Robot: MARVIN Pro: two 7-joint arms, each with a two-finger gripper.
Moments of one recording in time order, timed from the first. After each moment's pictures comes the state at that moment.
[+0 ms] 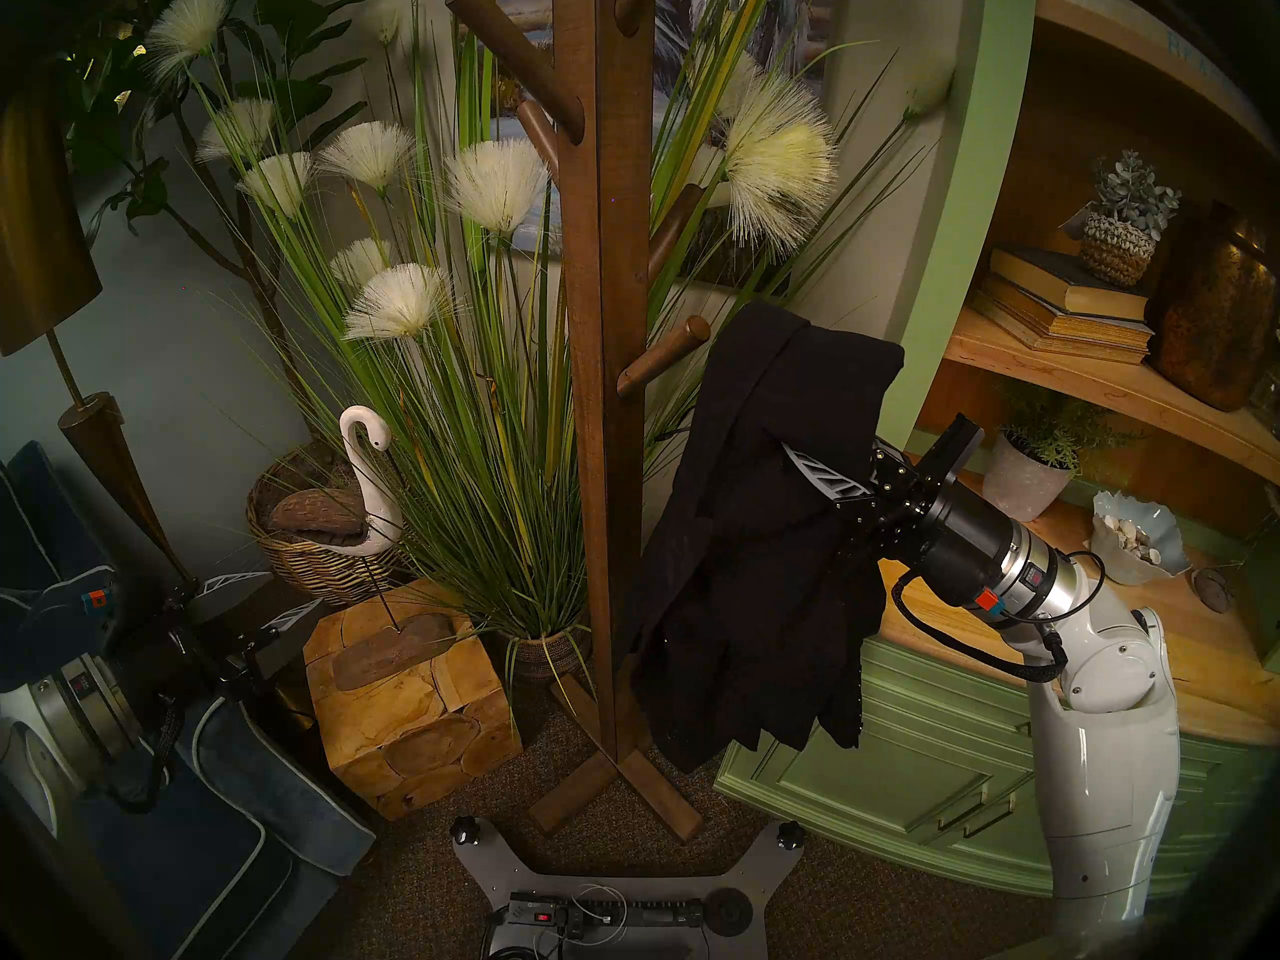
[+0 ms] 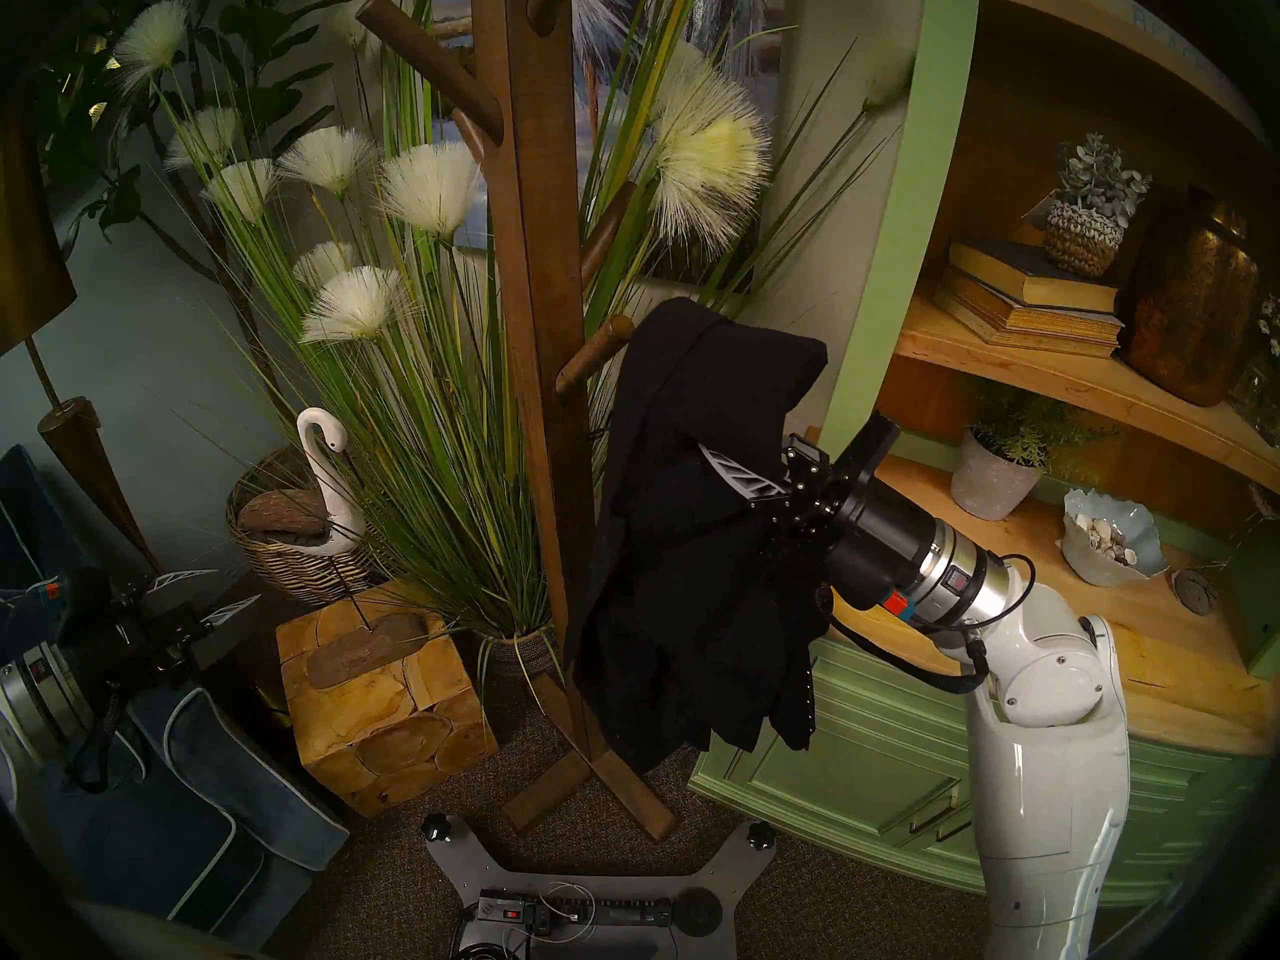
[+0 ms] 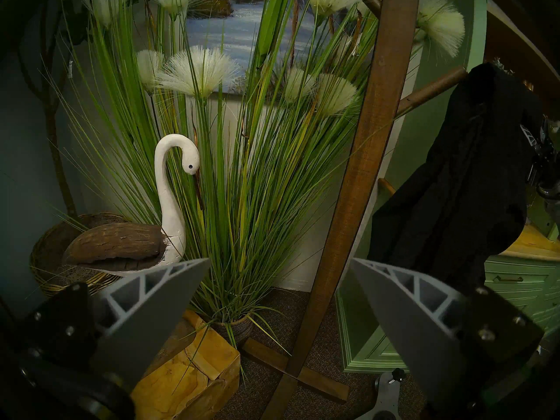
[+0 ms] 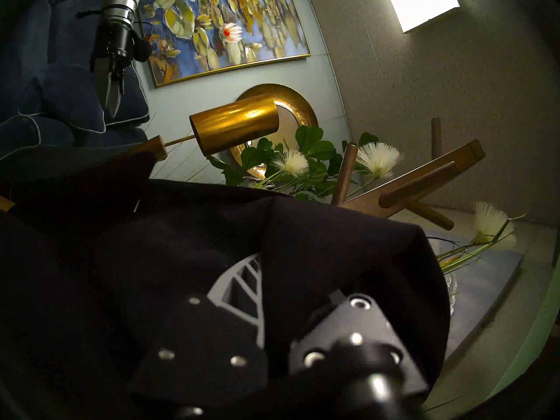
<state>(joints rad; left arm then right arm) 2.15 -1.53 -2.62 -2.29 -0.33 0.59 -1.24 -1.80 -1.29 1.88 -2.06 0.01 -0.96 0.85</state>
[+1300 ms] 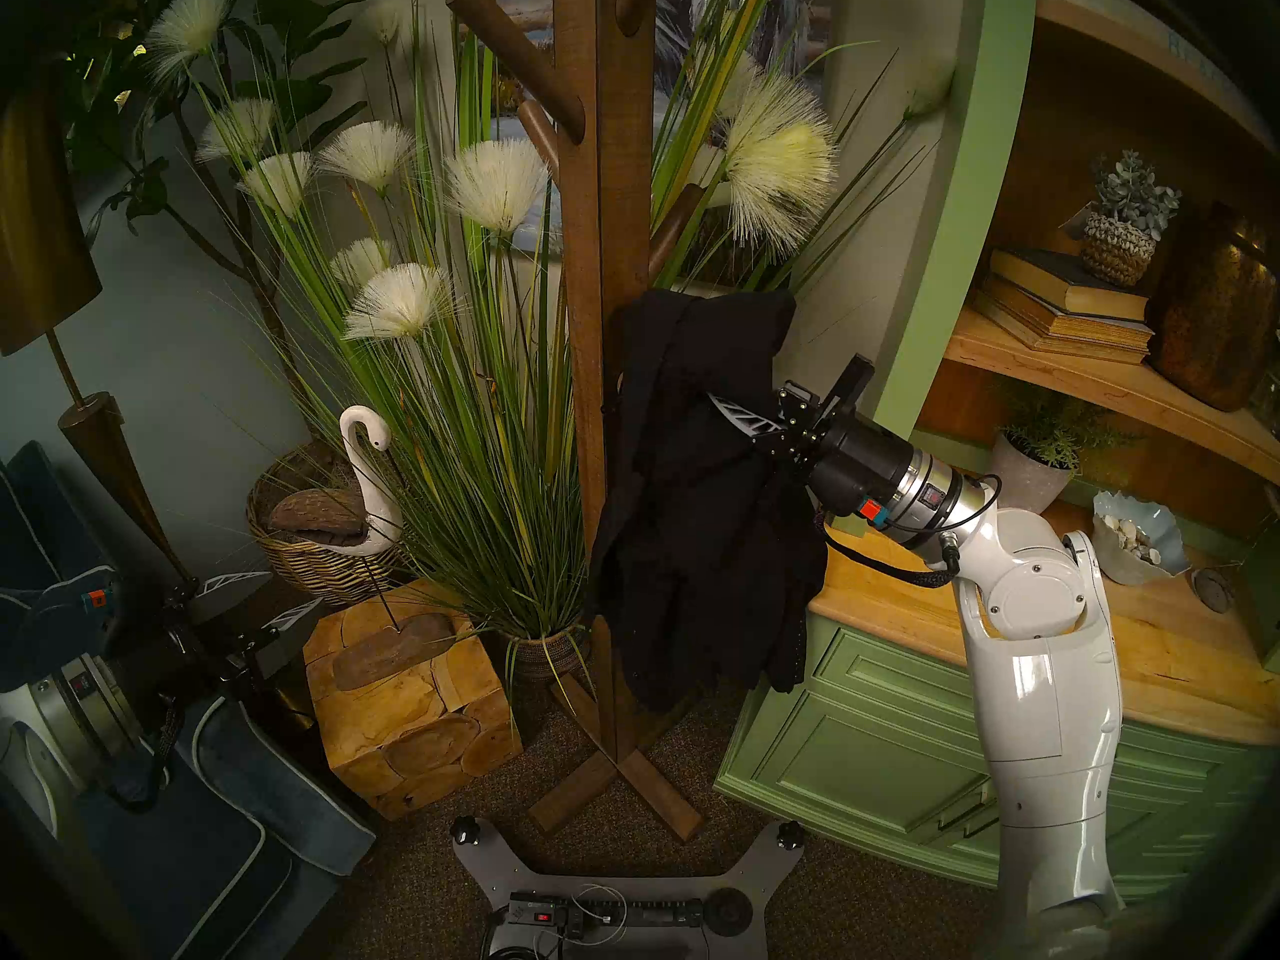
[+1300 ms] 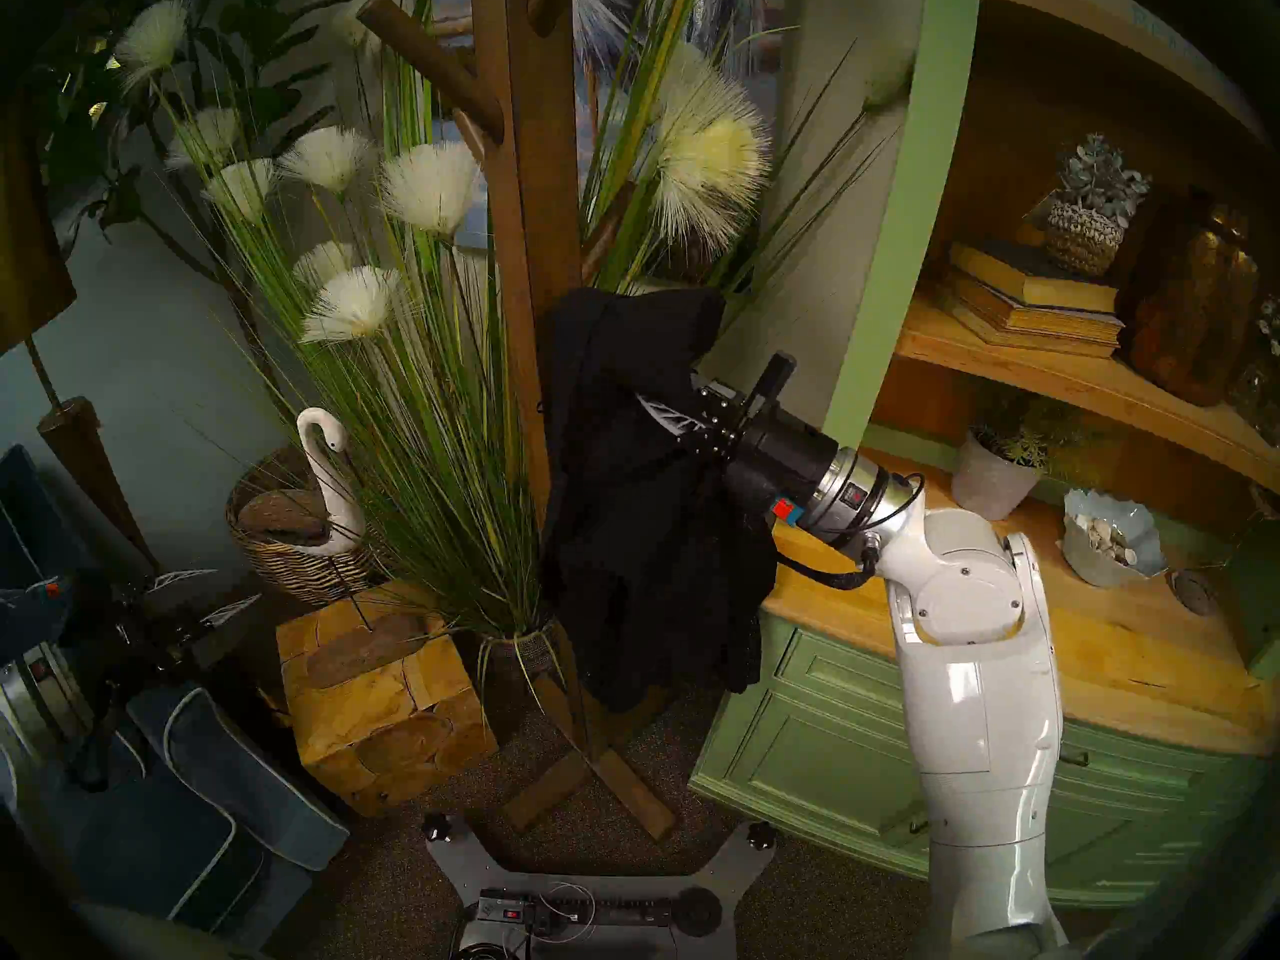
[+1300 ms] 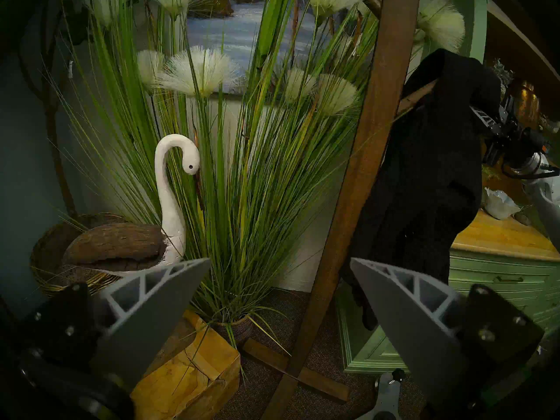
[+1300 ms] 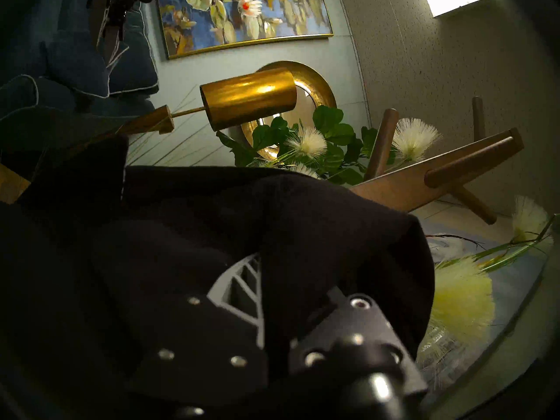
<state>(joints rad) 2.15 -1.53 -2.62 -2.29 -0.33 0.59 -1.24 -1.55 -1.35 1.73 -1.94 -0.31 -0.84 0.75</state>
